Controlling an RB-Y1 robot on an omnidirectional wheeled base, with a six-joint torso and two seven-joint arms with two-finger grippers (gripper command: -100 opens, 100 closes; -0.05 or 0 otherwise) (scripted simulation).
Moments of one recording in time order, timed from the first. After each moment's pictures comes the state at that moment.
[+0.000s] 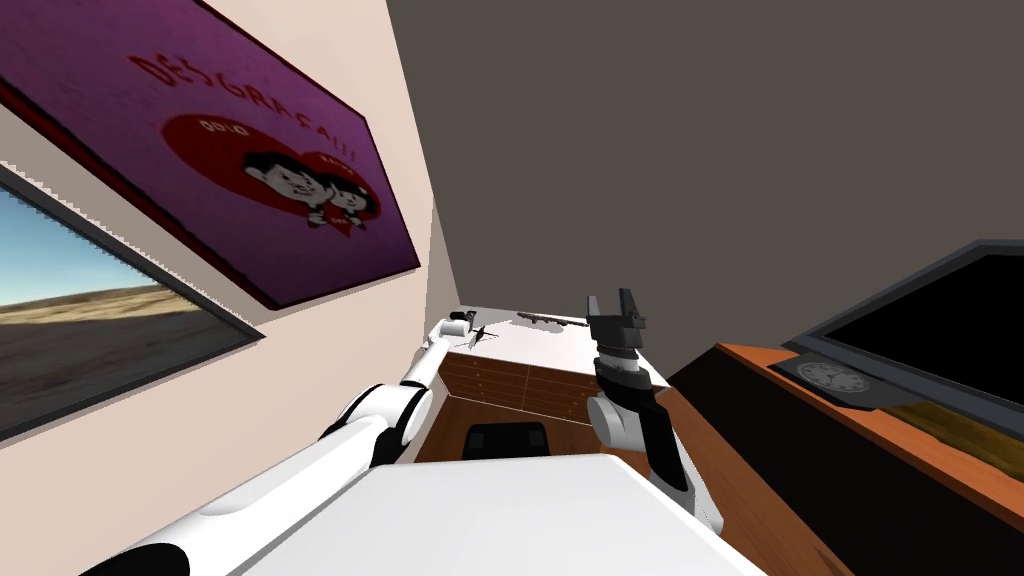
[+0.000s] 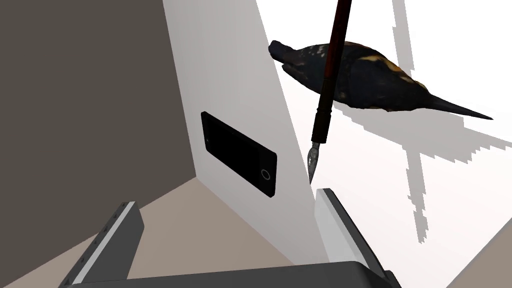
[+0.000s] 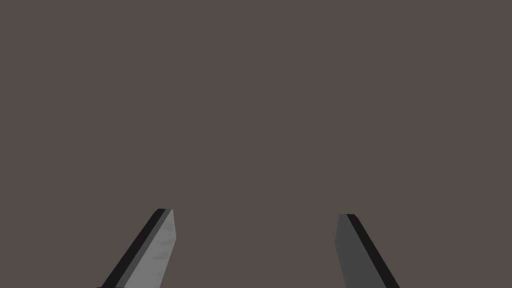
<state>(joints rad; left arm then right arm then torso) -0.63 0.18 0.06 -0.95 0.06 0.70 0.03 0.48 -0.04 0.01 -2.39 -0.05 -0.45 -0.13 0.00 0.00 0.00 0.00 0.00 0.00</state>
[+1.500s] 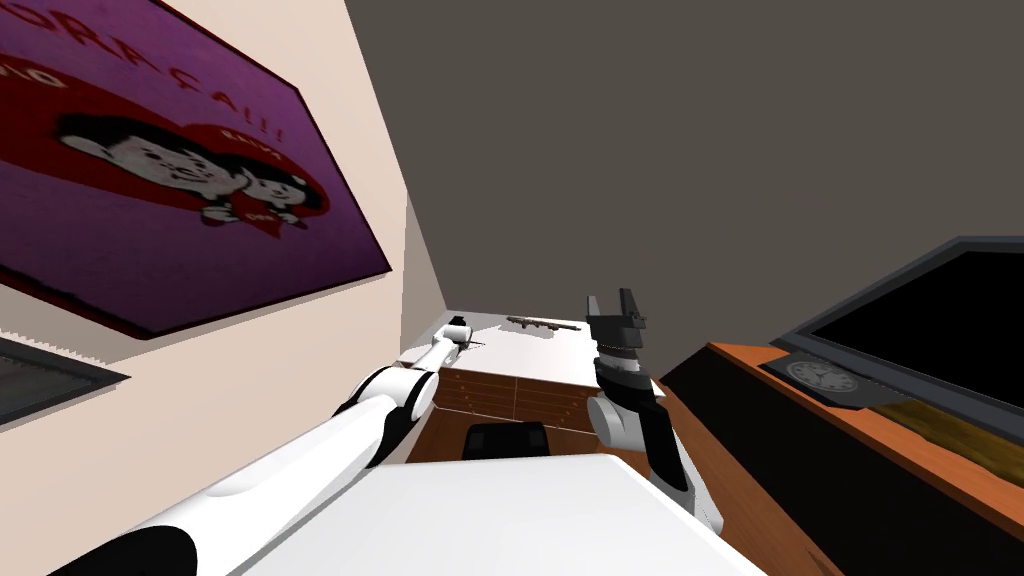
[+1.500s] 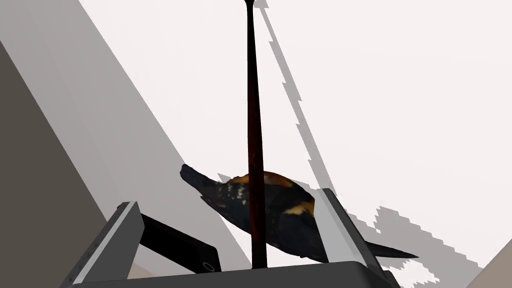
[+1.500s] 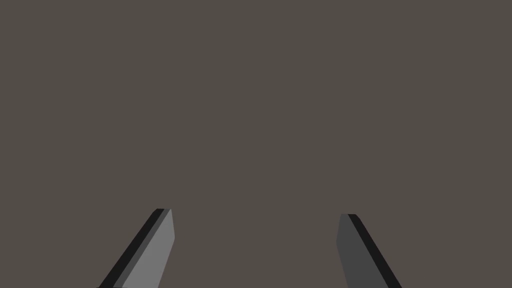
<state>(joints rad) -0.76 0.18 0.08 -0.55 0.06 0.76 -0.03 0.48 -0.04 0.01 -2.39 -0.05 -0.45 -0.13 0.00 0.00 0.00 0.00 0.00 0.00</state>
